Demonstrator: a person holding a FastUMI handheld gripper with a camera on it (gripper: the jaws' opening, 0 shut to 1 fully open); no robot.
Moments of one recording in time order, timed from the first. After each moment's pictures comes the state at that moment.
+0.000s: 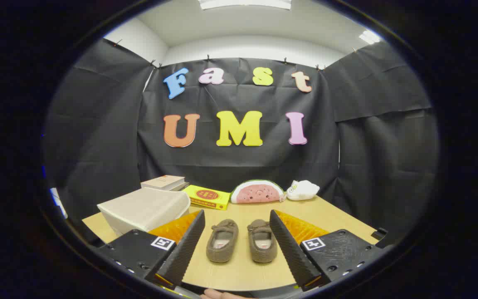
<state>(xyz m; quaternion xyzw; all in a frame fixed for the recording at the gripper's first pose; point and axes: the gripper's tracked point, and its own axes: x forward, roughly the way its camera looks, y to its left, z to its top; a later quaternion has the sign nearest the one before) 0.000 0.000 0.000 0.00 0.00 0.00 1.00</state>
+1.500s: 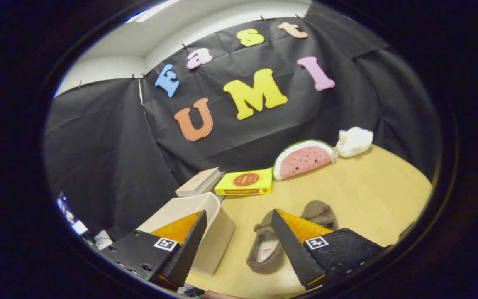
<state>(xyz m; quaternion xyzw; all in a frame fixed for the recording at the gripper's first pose) 0.124 0.055 -0.029 0.21 0.15 0.19 0.95</state>
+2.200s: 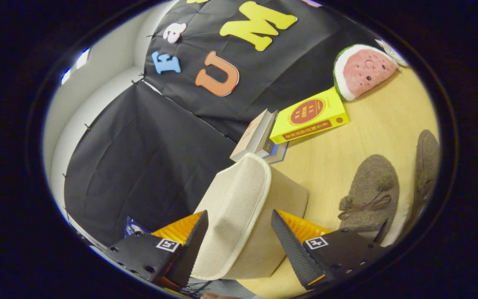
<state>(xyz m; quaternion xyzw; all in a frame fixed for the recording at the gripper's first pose) 0.176 0.169 -0.085 0.33 0.32 0.41 0.78</state>
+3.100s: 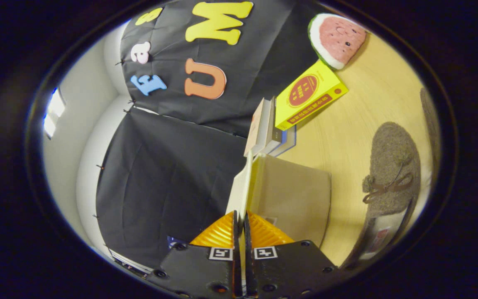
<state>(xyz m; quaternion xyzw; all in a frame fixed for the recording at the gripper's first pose) 0.173 0.174 -0.041 0.43 0.37 0.42 0.71</state>
